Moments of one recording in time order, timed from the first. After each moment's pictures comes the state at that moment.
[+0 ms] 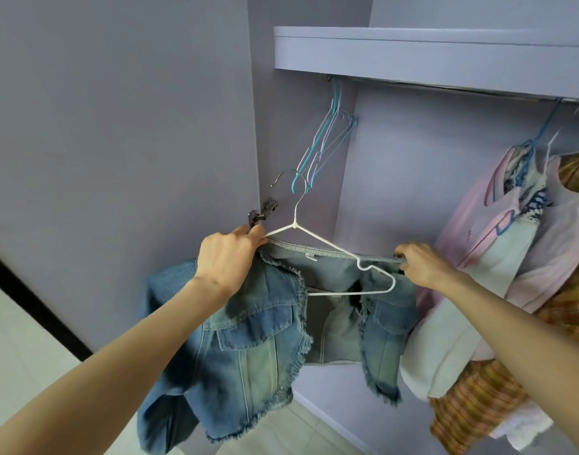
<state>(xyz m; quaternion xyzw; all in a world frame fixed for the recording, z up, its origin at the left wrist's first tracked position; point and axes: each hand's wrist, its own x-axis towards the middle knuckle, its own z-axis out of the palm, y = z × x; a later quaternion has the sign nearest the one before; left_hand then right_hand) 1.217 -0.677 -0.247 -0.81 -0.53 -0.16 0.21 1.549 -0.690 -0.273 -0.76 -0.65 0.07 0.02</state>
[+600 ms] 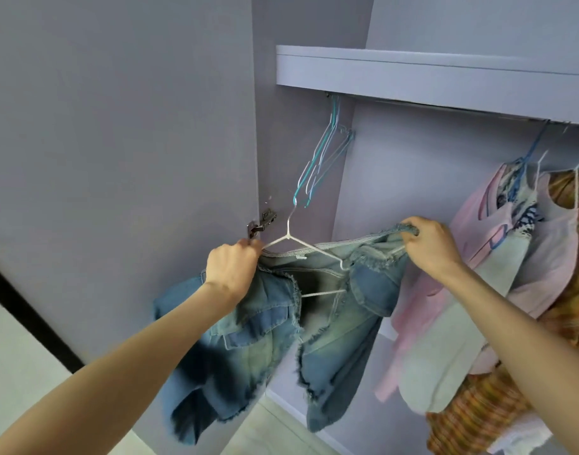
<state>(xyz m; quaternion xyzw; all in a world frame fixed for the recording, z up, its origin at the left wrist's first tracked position) 1.227 -0.662 -0.254 -0.78 -0.60 -0.05 0.16 1.525 -0.697 -0.215 -0.74 -0.60 0.00 0.31</state>
